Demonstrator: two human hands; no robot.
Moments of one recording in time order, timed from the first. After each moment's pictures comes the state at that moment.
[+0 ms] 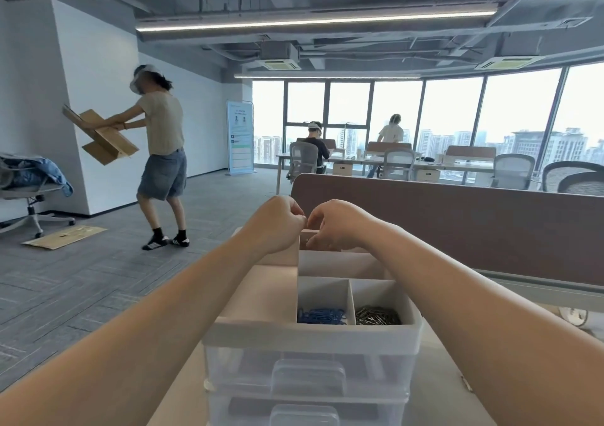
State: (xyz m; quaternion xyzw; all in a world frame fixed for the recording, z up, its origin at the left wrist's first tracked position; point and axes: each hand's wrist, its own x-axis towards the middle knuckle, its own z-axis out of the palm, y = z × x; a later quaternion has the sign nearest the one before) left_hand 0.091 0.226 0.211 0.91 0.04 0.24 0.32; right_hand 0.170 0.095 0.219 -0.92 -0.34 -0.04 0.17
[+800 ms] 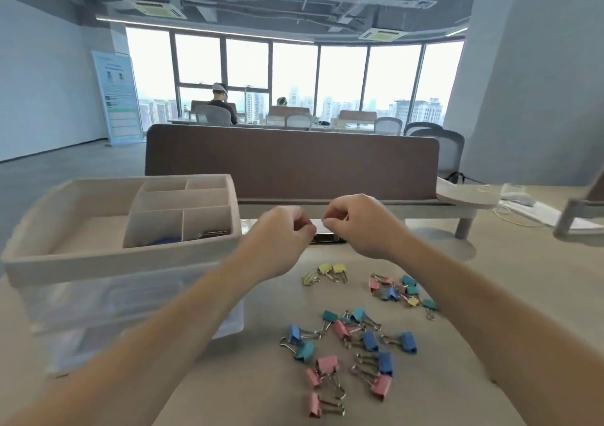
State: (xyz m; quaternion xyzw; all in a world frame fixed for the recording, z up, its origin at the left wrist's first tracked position) left_hand 0.020 -0.016 0.149 0.91 -0.14 0.15 0.35; right_hand 0.051 -0.187 0.165 -0.94 -0.19 -0.13 0.23
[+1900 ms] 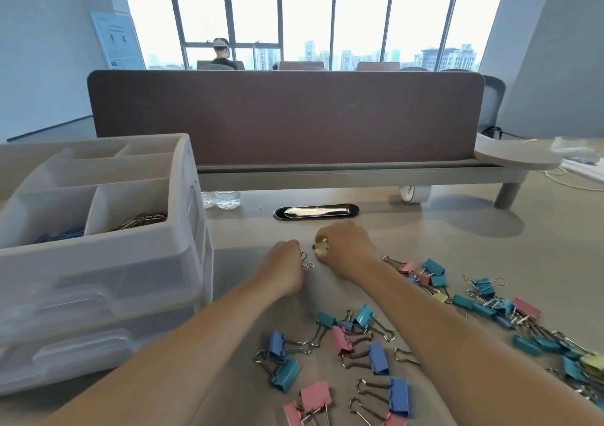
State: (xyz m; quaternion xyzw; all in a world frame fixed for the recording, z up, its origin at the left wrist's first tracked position) left_hand 0.166 -0.055 -0.005 0.98 -0.03 0.01 0.19; right_hand 0.194 -0.198 0.006 -0.98 -0.15 -0.10 0.10
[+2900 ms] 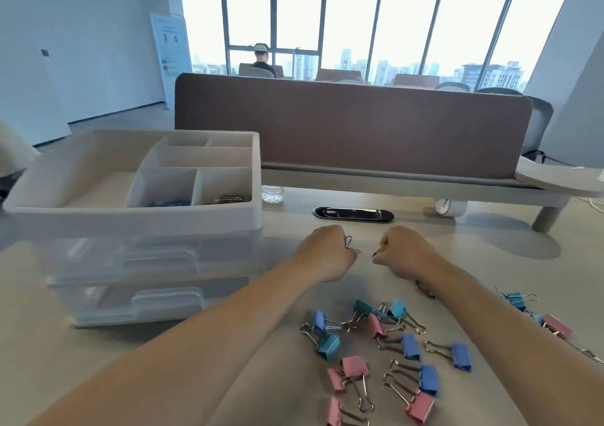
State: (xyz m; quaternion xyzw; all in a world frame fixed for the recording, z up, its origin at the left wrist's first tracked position) left_hand 0.110 -0.051 0.045 0.95 -0.05 0.03 0.30; right_hand 0.153 -0.214 0.044 -0.99 -0.05 0.02 0.13
